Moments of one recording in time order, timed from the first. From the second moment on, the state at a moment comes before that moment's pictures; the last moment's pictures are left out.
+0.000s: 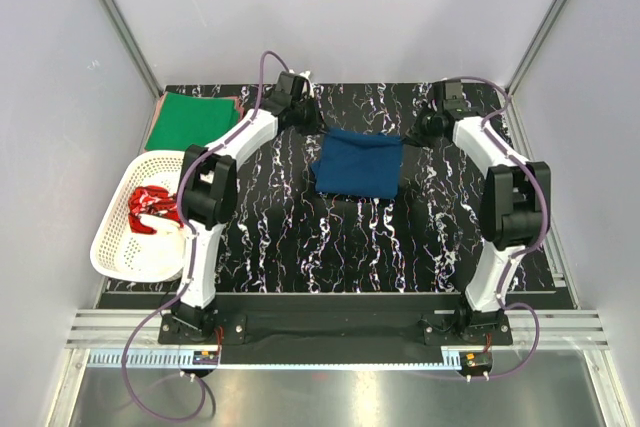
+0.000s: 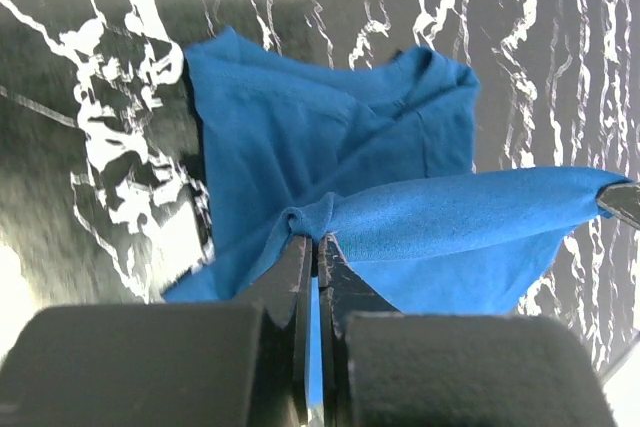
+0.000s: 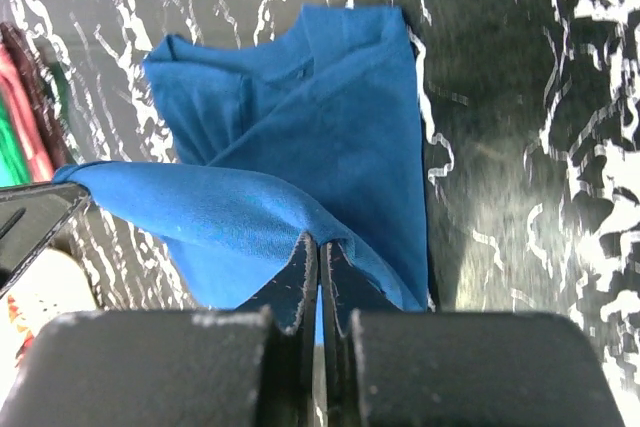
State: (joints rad) left arm -0.40 2.19 1.87 -0.42 0.29 -0.53; right arm 0.11 1.87 1.48 -0.46 -0.23 0.64
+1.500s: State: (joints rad) left arm -0.43 2.10 1.43 -0.24 0.37 -0.47; right arm 0.08 1.92 1.17 -0.34 -0.55 0.47
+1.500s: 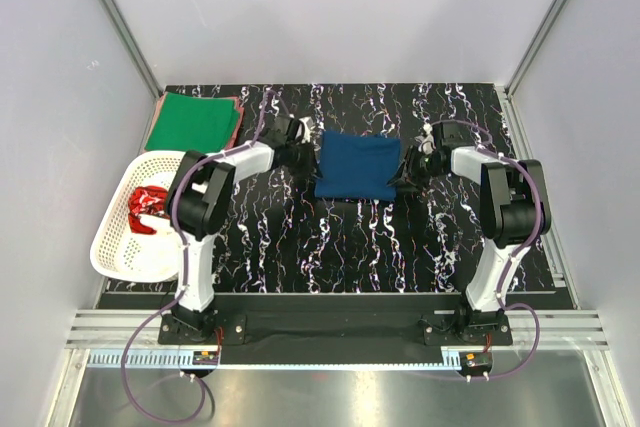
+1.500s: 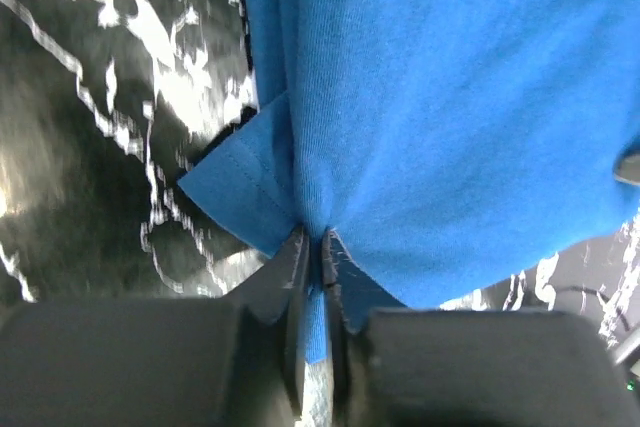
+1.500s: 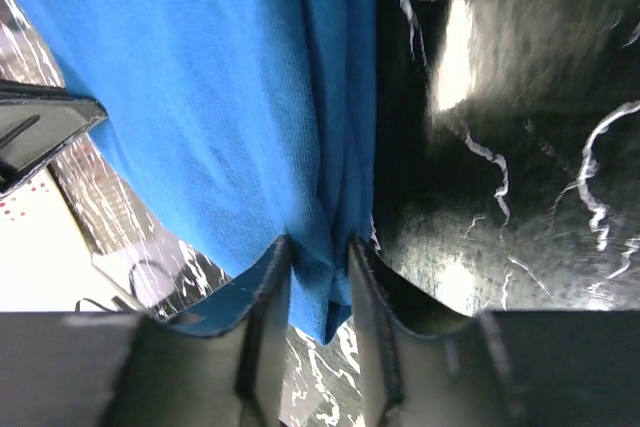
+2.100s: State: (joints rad) left arm -0.45 1.63 0.89 -0.30 0.38 -0.60; right arm 0.19 1.57 0.77 -0.36 -0.54 0.53
